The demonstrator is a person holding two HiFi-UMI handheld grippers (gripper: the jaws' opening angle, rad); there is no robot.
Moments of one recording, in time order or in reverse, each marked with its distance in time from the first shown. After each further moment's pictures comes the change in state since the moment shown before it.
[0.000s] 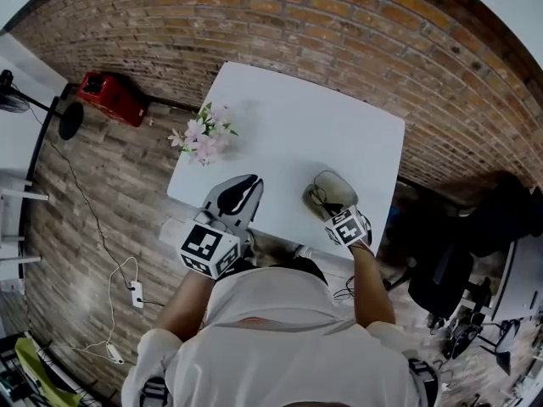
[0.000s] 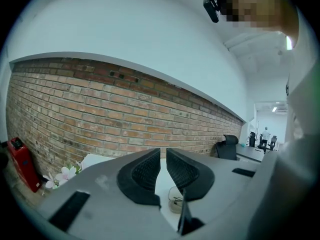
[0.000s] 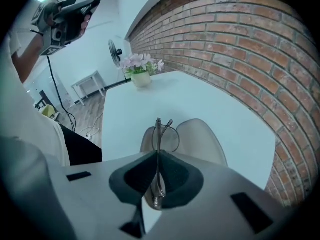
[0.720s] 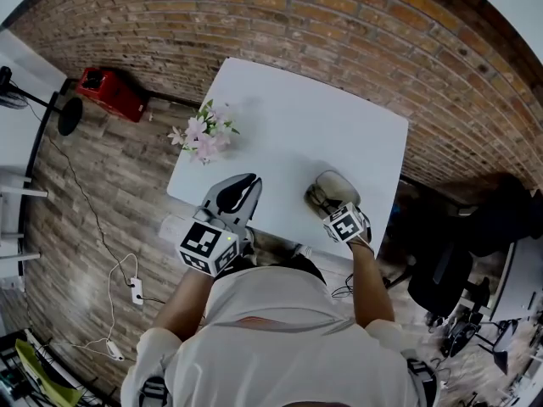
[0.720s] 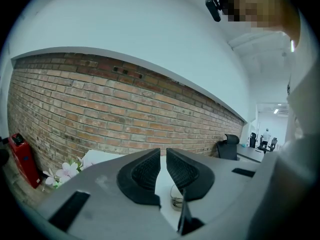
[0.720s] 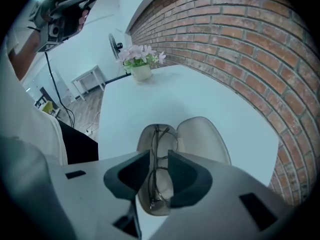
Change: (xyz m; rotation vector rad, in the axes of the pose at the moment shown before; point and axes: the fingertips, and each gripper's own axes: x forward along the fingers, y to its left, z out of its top) left arm 0.002 0.017 -0.011 -0.026 0.023 0.009; right arm 0.019 -0.001 -0.002 -0.020 0.069 0.004
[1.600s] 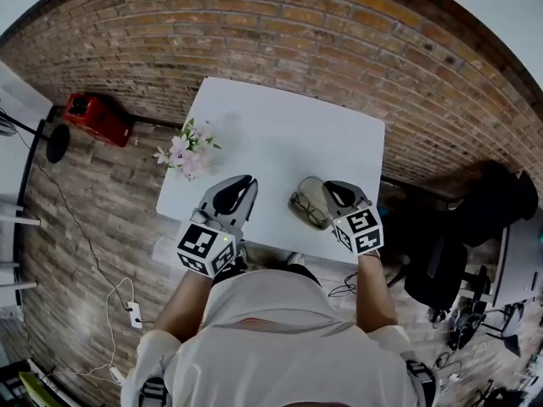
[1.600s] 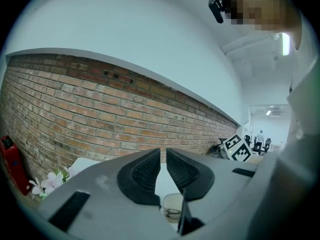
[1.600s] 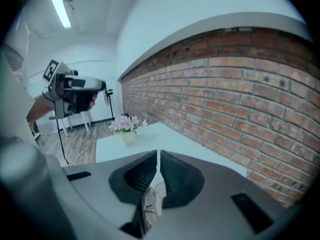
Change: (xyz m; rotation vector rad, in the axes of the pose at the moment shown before) left arm 0.018 -0.023 0.021 0.023 -0.061 -0.077; right arm -0.174 -0.032 0.112 0.090 -0.544 -0.197
